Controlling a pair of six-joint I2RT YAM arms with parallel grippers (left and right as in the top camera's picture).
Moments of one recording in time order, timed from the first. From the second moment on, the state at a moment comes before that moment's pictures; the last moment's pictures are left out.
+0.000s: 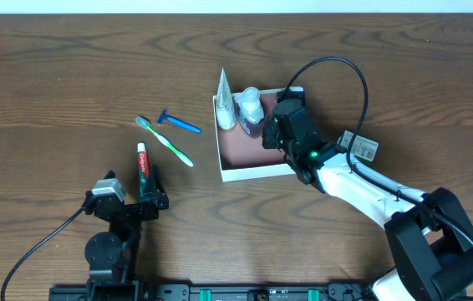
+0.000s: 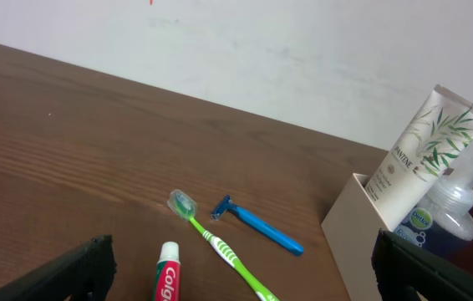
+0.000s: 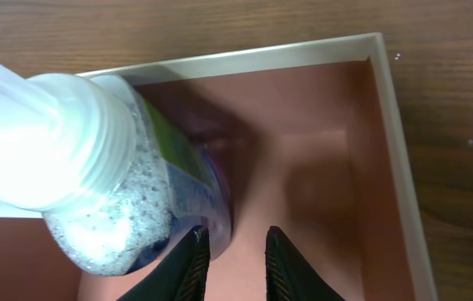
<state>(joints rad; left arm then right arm) 0.00 0.01 0.02 -0.12 0.02 -0.30 0.56 1.70 0.91 0.05 0.15 0.51</state>
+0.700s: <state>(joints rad) 0.00 0.01 0.02 -0.12 0.02 -0.30 0.56 1.74 0.91 0.11 0.08 0.51</state>
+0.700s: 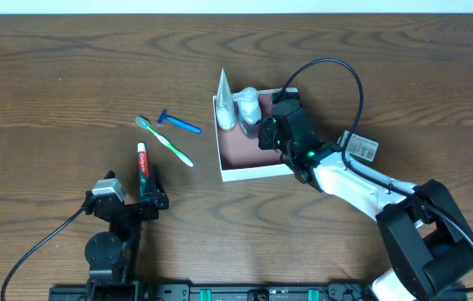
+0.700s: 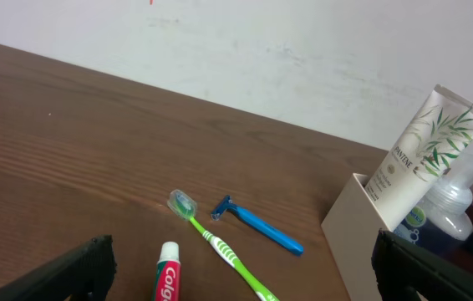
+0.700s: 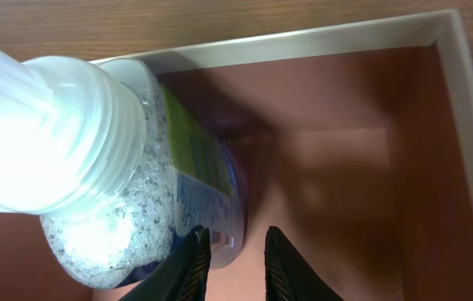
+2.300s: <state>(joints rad) 0.00 0.01 0.02 -0.12 0.02 -0.30 0.56 1.74 0.91 -0.03 0.05 0.46</state>
